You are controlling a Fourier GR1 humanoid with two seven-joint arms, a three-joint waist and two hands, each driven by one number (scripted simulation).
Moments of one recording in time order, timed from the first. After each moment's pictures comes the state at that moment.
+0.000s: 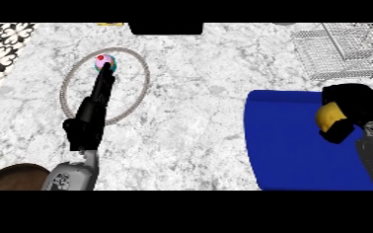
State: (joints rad) left arm -0.15 0.09 -0.11 -1.57 -0.12 0.21 0.06; right arm -0.30 -0.51 0.00 -1.24 1.22 0.30 0.04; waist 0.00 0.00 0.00
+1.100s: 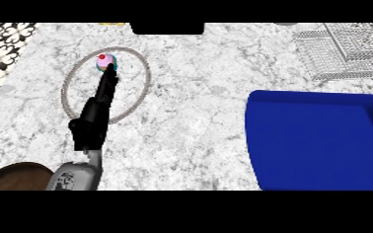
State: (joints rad) left arm -0.15 0.06 -0.11 -1.55 -0.13 0.20 0.04; right arm -0.69 -0.67 -0.41 -1.58 0.92 0.75 0.29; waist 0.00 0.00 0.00
